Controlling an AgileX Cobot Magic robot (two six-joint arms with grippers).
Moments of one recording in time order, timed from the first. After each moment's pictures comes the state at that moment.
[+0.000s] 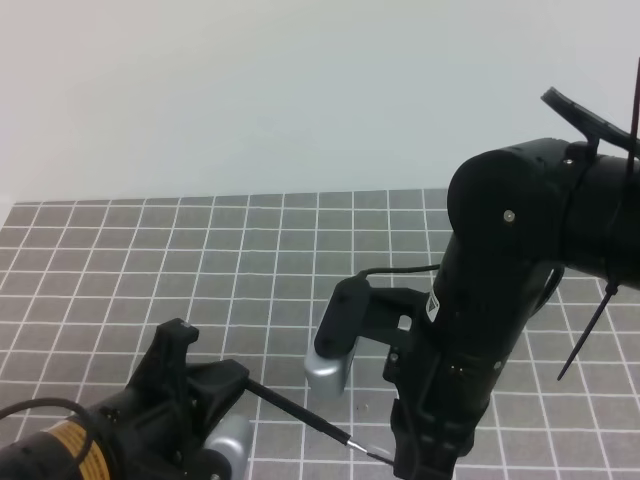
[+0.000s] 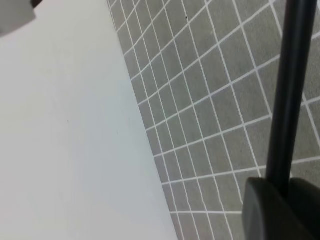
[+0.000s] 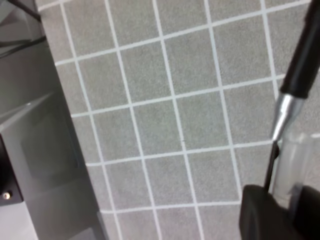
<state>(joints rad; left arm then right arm) -0.63 1.07 -0.37 0.30 -0.19 1.18 0.77 1.76 -1.37 0.32 1.19 -0.66</state>
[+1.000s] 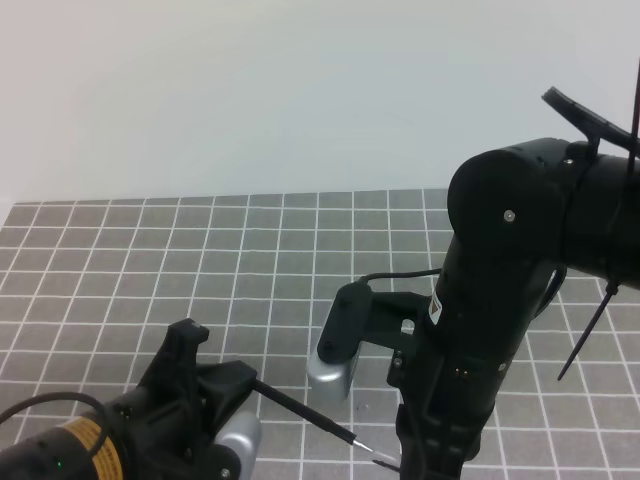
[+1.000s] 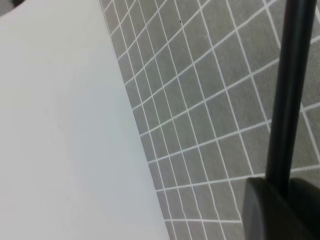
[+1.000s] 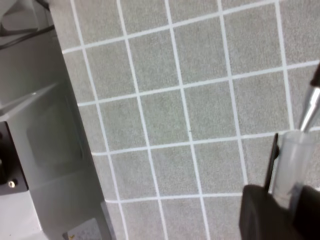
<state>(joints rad) -0.63 1.12 -0.38 0.28 -0.24 1.21 0.77 1.76 -1.37 0.32 1.21 -0.66</state>
